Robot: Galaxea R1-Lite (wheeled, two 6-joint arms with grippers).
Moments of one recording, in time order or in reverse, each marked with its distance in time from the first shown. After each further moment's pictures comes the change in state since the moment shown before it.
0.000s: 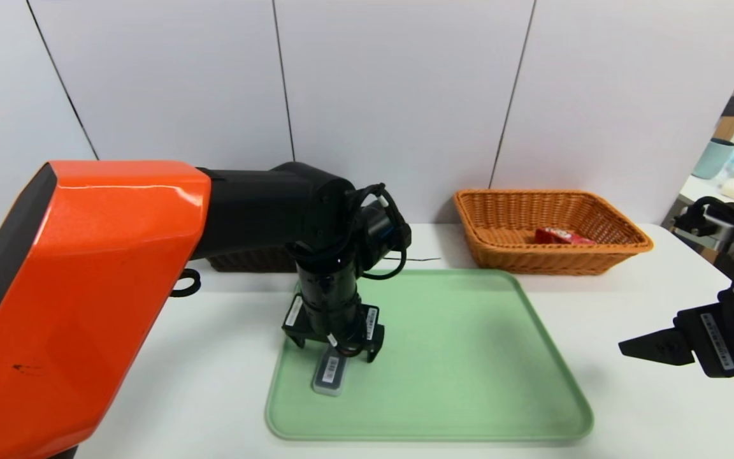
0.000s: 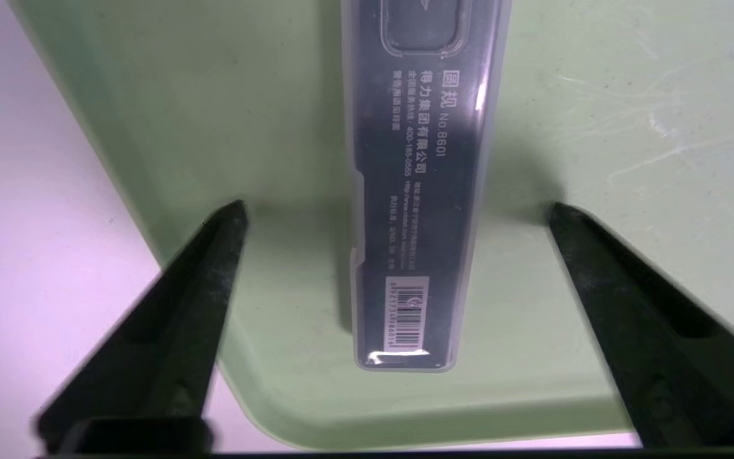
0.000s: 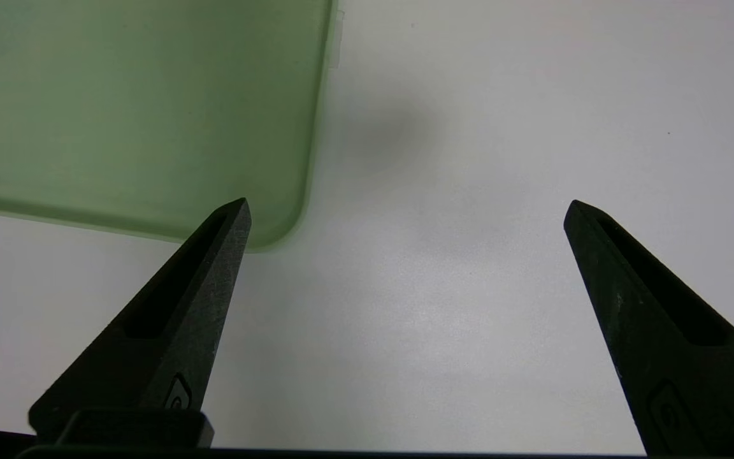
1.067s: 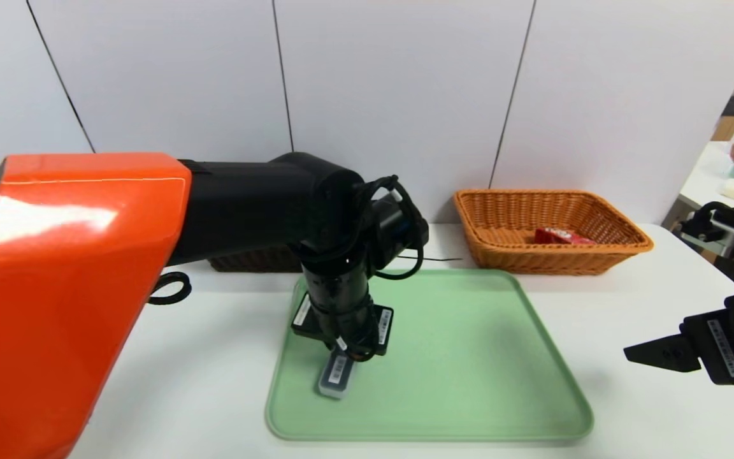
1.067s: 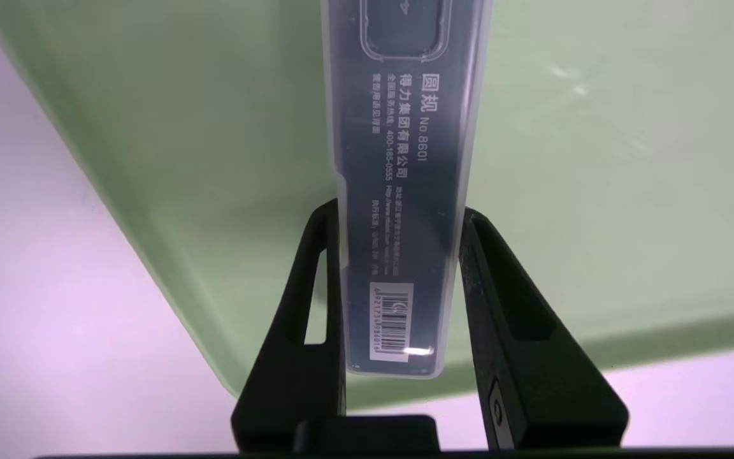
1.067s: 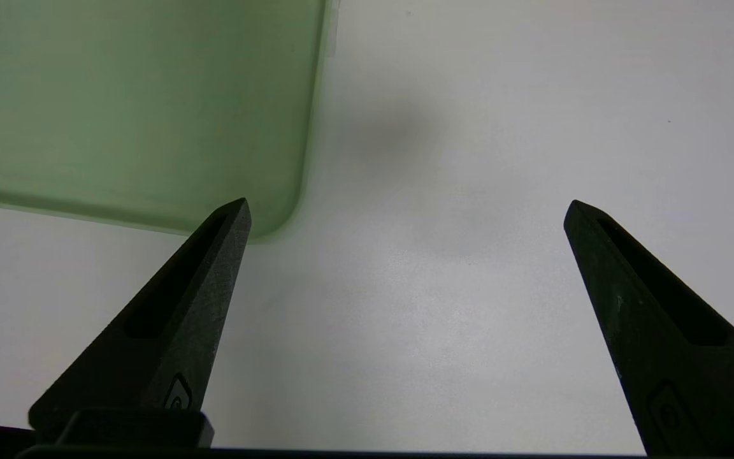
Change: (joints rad) left arm -0.060 -0.046 -0.007 -0.003 -0.001 0.021; right arm -0.006 -0.017 0.020 0.000 0.000 0.001
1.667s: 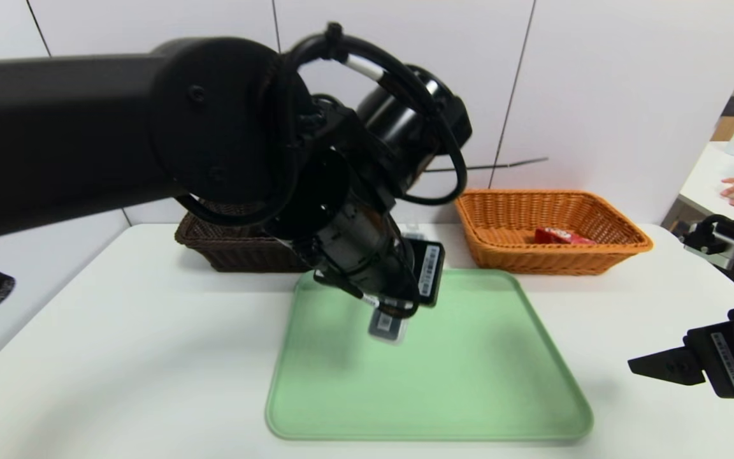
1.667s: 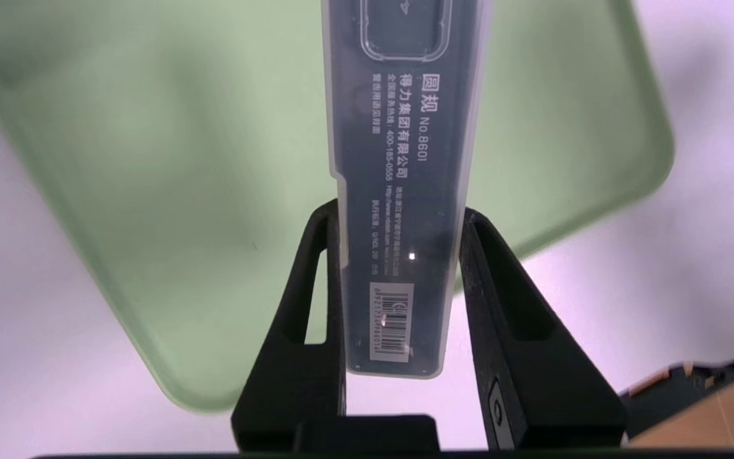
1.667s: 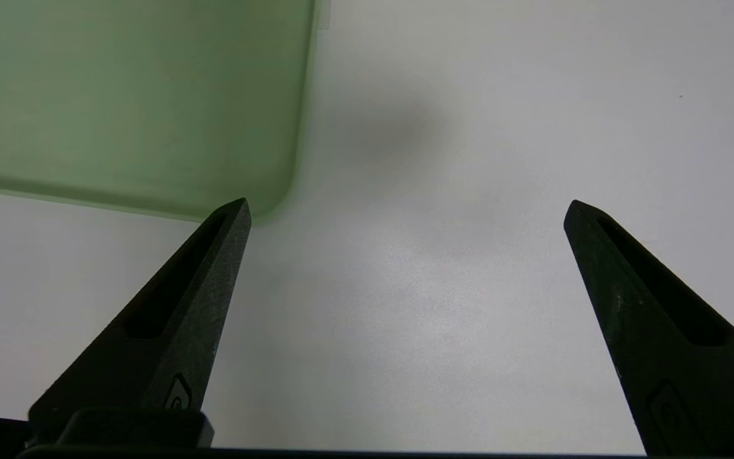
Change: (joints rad) left arm -0.106 -0.220 -0.012 -0.218 0.039 0.050; right arm -0.001 -0.014 0.036 -0.001 0.000 0.006
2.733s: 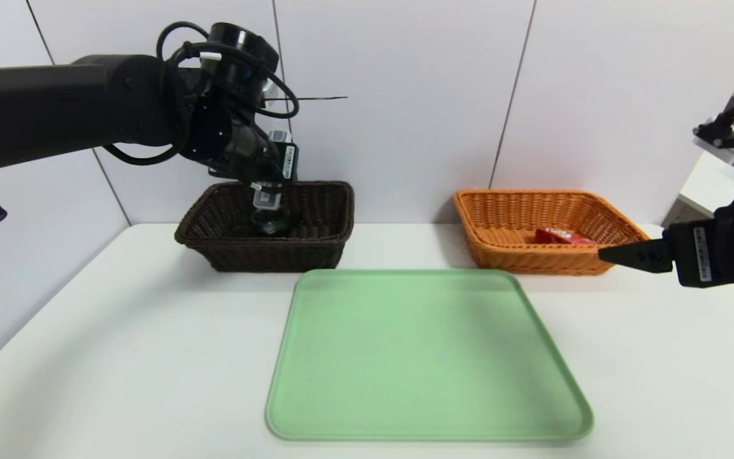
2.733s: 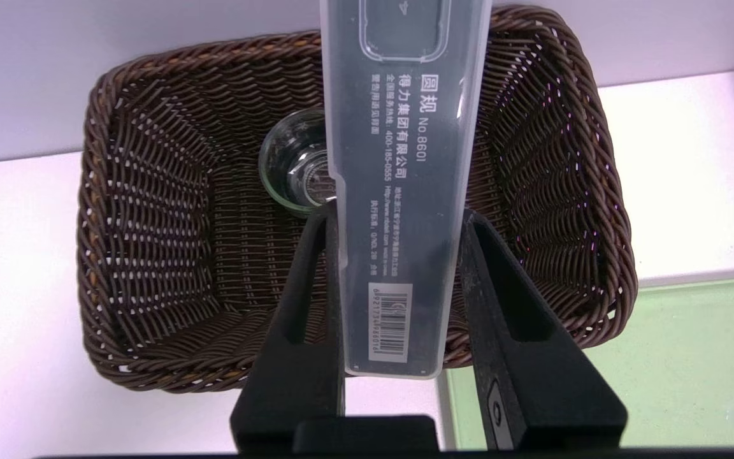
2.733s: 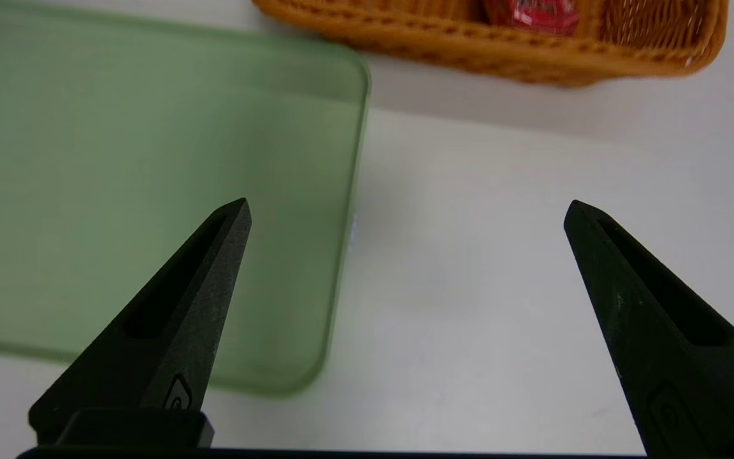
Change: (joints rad) left arm 0.471 0.031 0.013 -0.360 0.158 0.331; right arm 0.006 0.031 -0.134 -0.256 -0.024 -0.018
